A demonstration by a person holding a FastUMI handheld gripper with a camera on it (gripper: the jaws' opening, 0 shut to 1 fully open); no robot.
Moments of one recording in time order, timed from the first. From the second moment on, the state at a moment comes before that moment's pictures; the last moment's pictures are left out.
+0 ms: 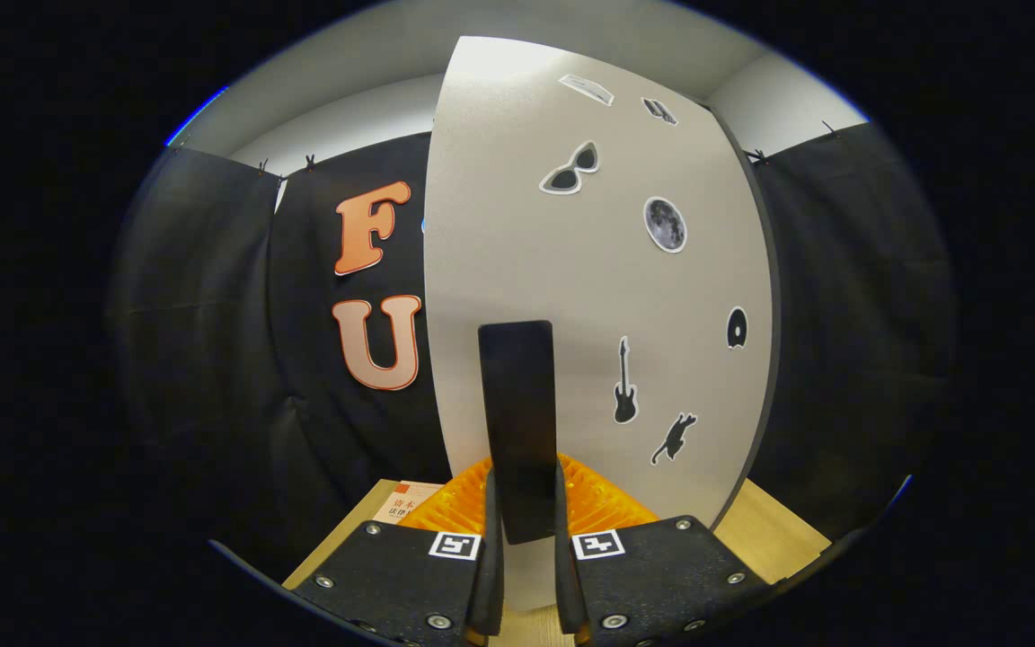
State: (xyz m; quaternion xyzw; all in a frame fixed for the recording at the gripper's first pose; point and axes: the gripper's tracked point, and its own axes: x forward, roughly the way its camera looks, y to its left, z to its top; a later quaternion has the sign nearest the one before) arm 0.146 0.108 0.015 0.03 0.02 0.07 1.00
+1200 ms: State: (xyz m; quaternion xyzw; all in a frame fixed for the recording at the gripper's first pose) arm 0.062 -0.070 -0.006 0.05 0.02 -0.06 1.00
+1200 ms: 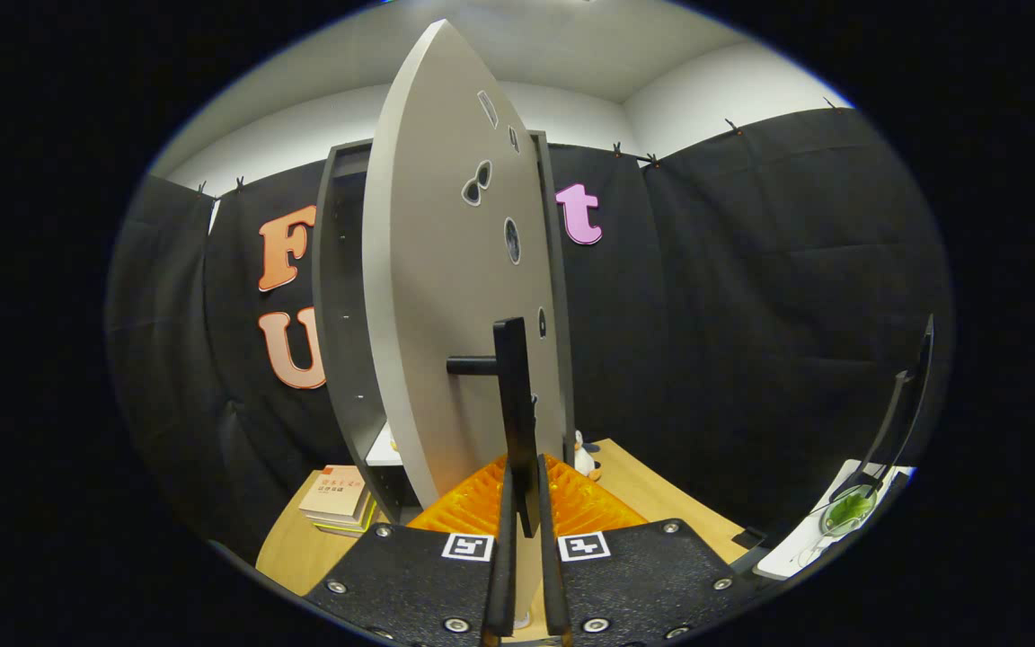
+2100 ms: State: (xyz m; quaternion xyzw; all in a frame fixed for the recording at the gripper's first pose) arm 0.030 -0.149 -0.014 0.06 0.03 -0.12 0.99
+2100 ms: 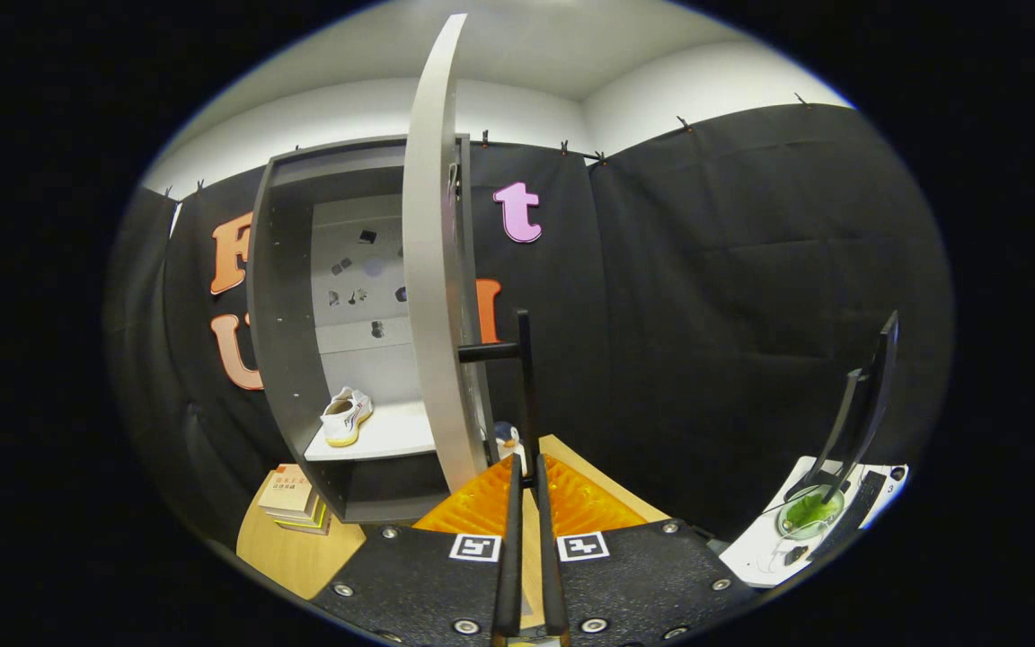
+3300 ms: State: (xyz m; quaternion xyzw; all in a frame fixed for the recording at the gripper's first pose) arm -0.004 -0.092 -0.050 0.05 0.09 -0.10 0.99
